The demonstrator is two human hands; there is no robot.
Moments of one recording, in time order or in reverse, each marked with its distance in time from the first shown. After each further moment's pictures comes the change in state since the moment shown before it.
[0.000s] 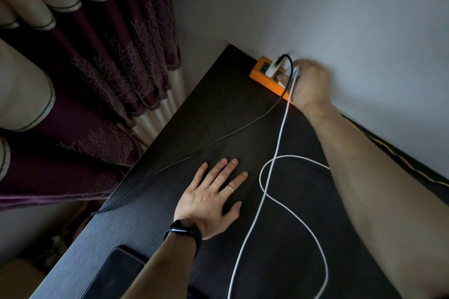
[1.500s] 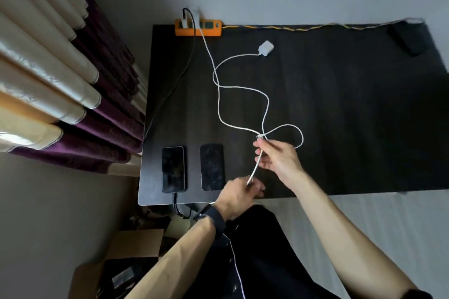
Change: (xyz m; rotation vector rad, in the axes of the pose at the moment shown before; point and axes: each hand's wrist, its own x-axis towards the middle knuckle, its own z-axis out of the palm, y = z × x) left_hand -0.305 0.122 -0.049 -0.620 -0.609 -0.016; right_hand -0.560 -0.073 -0.111 1.170 -0.020 0.892
